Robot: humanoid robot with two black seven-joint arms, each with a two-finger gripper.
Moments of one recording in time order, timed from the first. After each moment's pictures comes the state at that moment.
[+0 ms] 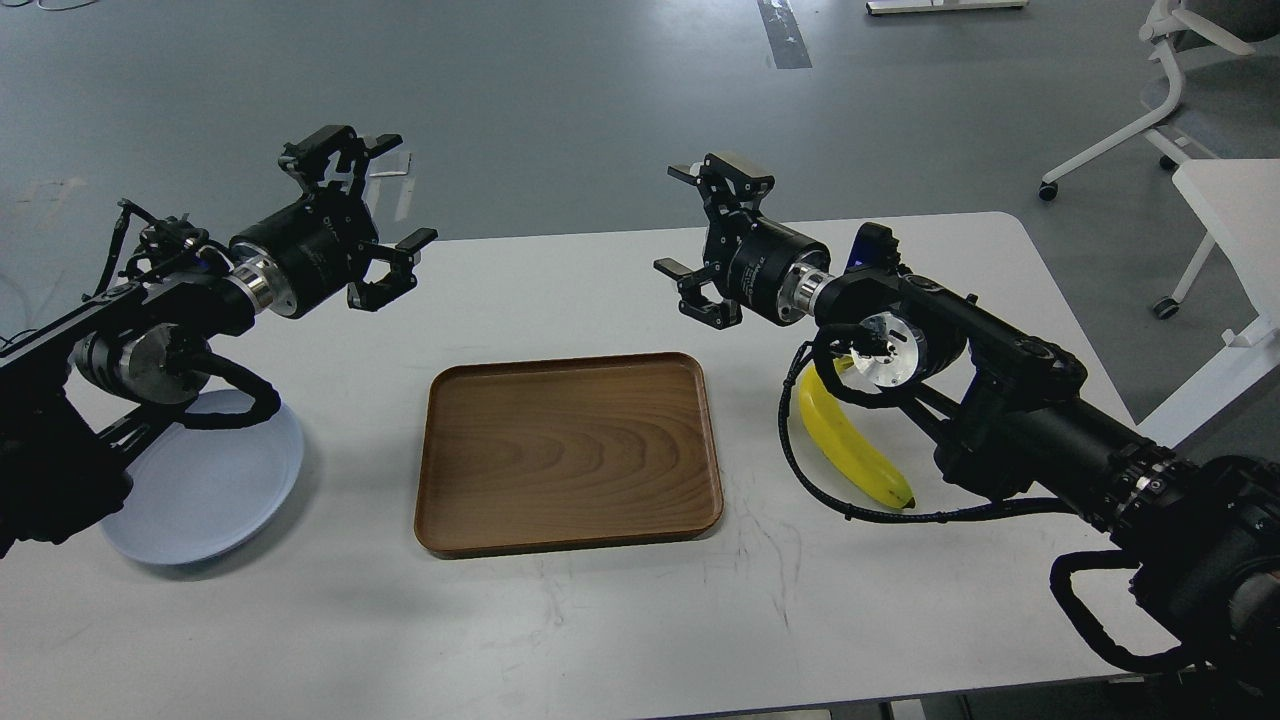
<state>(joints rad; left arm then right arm) -0.79 0.55 -0.61 -1.02 0.05 -0.26 -0.10 0.90 -0.11 0.62 0.81 -0.24 0.18 -0.04</state>
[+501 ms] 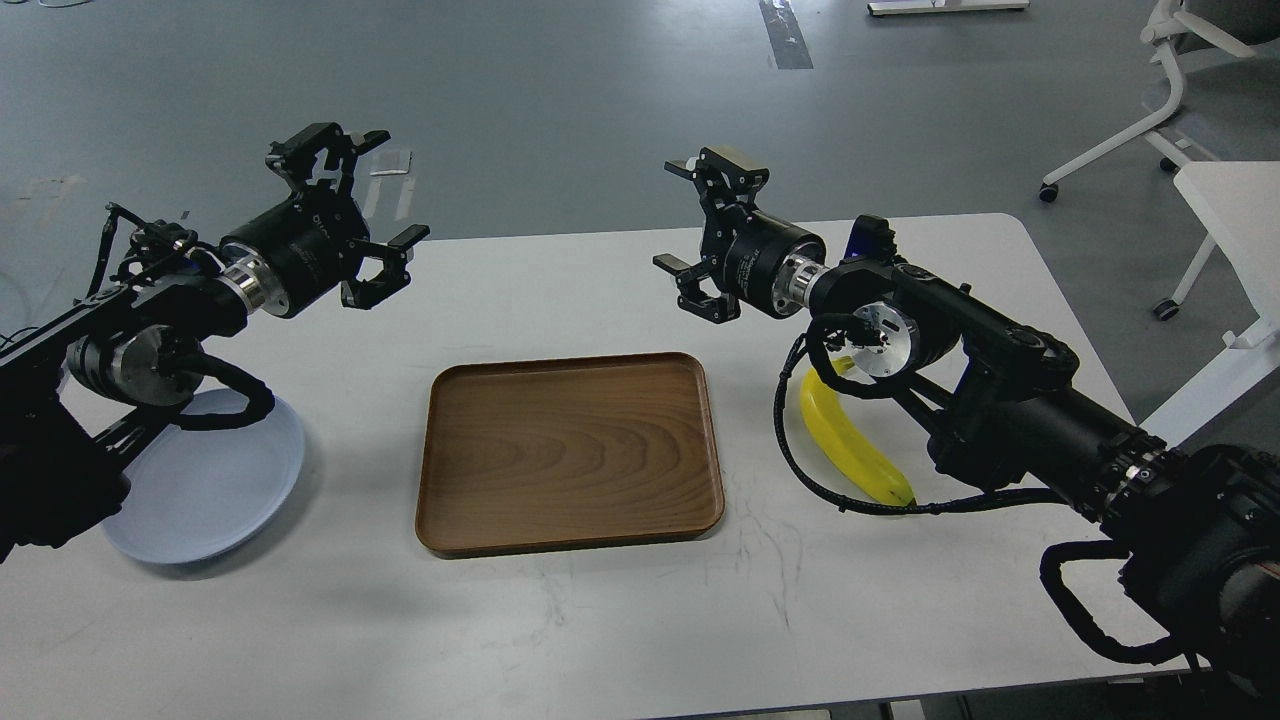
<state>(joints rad) -0.78 0.55 -0.61 -1.02 0.06 -0.26 -0.09 0.90 -0.09 0.61 0.79 -0.25 0.17 -0.03</state>
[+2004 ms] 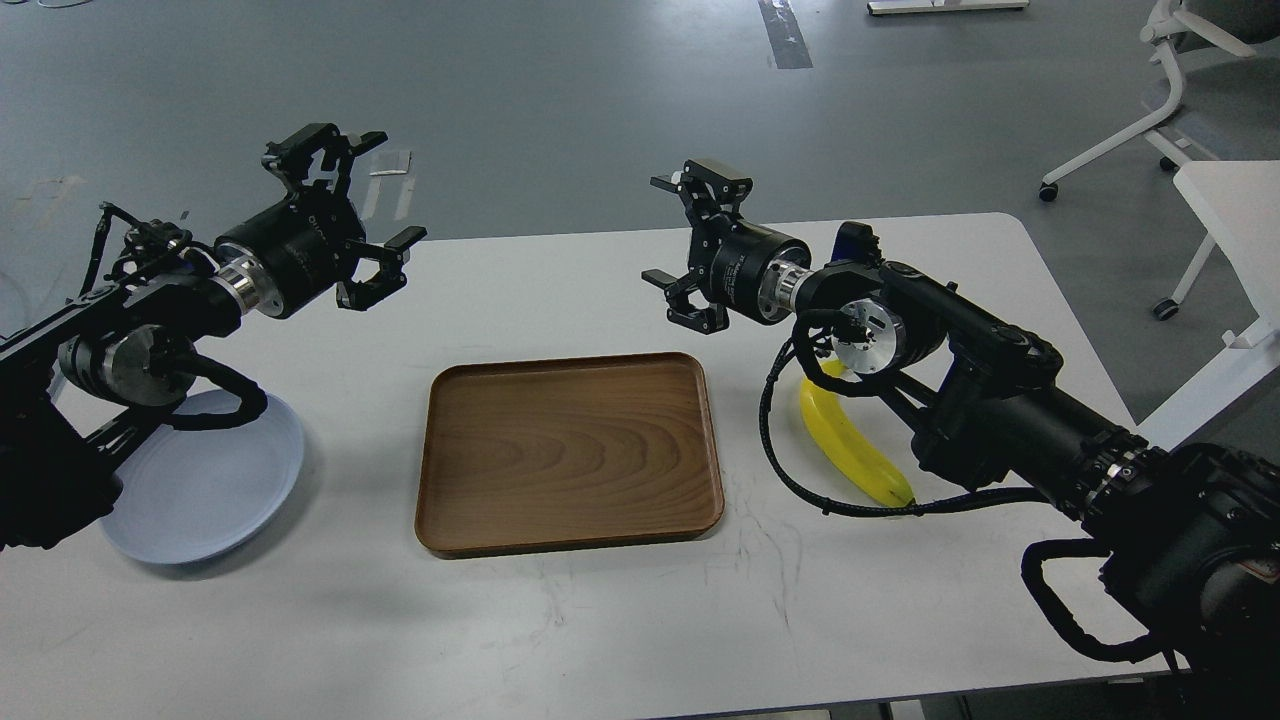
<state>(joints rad) -0.78 0.56 -0.61 -1.03 0.05 -0.26 -0.08 0.91 -0.05 0.64 0.77 -0.25 0.17 -0.11</state>
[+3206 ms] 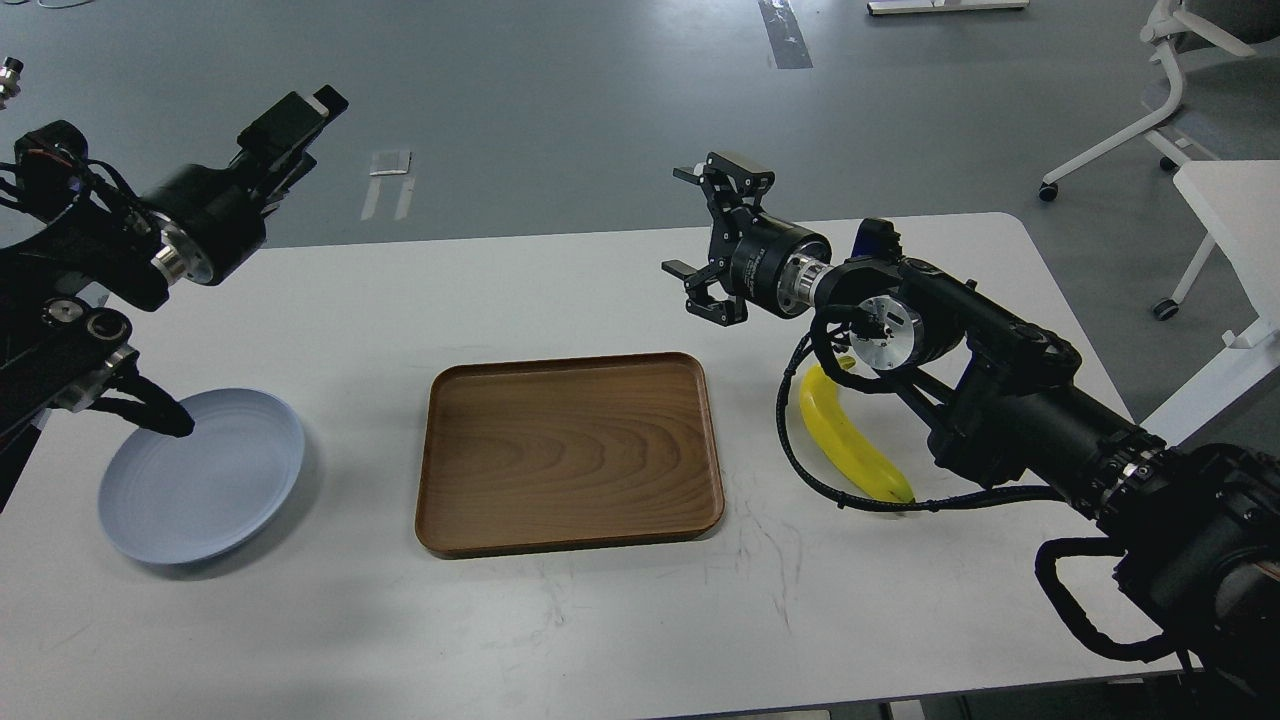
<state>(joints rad) -0.78 0.75 -0.60 -1.15 1.04 0.02 -0.27 0.90 -0.09 0.65 0.76 -0.25 0.17 -0.10</state>
